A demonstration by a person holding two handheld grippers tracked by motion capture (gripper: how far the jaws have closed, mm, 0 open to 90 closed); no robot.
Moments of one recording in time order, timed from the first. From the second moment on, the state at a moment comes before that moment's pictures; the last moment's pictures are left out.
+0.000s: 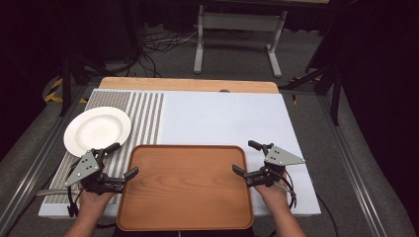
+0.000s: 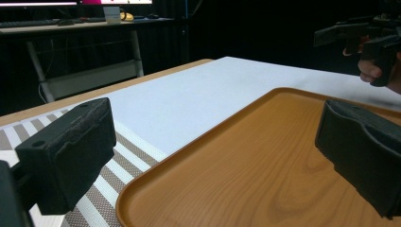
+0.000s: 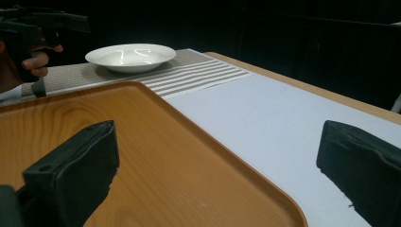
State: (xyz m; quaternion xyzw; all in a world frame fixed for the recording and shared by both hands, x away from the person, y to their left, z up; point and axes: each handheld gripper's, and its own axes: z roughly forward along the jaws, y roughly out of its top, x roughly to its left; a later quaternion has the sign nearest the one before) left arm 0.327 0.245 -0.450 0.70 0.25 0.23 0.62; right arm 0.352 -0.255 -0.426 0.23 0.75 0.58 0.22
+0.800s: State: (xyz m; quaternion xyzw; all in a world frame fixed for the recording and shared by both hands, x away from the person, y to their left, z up) left arm 0.328 0.241 -0.428 0.74 0.23 0.22 0.59; right arm 0.352 -0.259 -0.425 0.23 0.75 0.59 0.21
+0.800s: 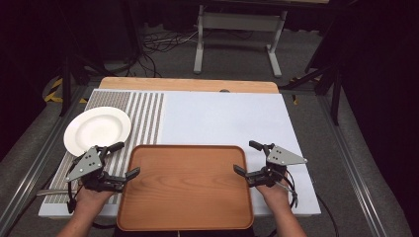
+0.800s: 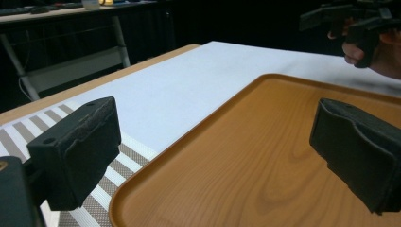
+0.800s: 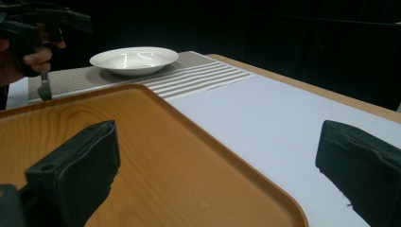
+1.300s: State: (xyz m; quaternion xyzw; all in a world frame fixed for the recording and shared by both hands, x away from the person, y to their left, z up) left arm 0.330 0.253 -0.402 0.79 0.19 0.20 0.55; right arm 0.352 -0.260 -0.424 0.23 0.75 0.59 0.21
